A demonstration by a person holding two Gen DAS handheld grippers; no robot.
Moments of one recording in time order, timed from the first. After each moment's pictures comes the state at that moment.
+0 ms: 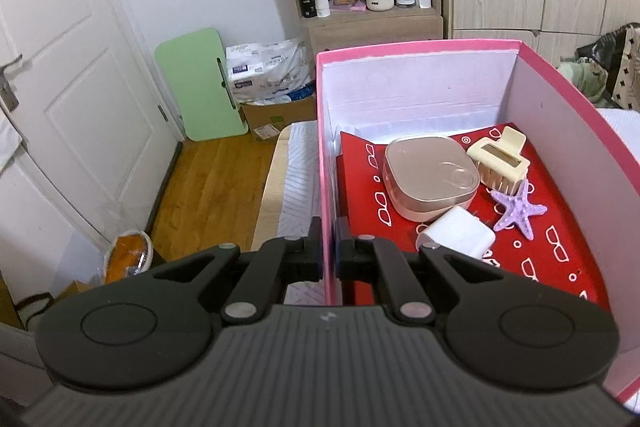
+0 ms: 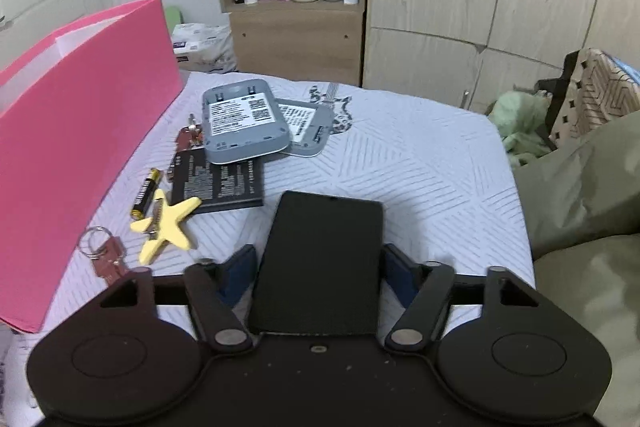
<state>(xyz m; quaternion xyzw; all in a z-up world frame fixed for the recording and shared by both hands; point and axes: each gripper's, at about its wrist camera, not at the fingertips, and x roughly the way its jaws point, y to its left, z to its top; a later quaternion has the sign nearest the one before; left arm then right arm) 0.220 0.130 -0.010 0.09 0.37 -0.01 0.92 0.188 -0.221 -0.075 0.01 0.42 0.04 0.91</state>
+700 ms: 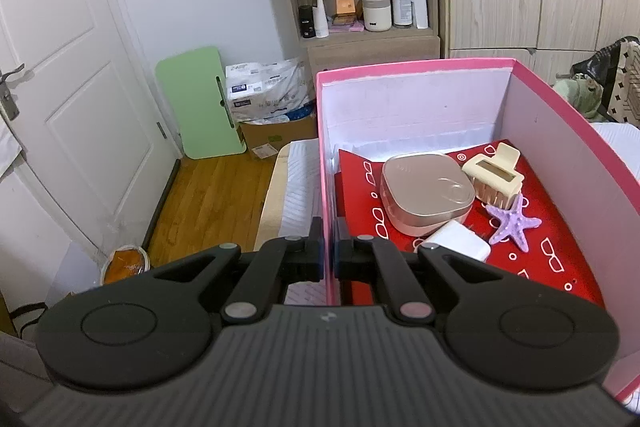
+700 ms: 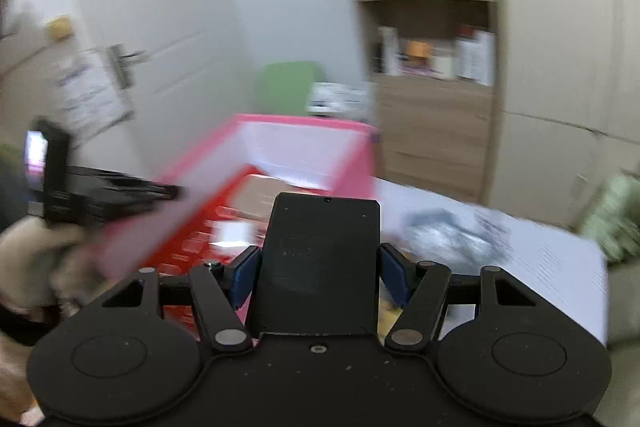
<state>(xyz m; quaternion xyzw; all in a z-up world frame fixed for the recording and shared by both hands) 0.215 0.131 -0.007 0.09 0.34 -0.02 0.93 0.167 -0.146 0.051 0.03 0.33 0.24 0.91</state>
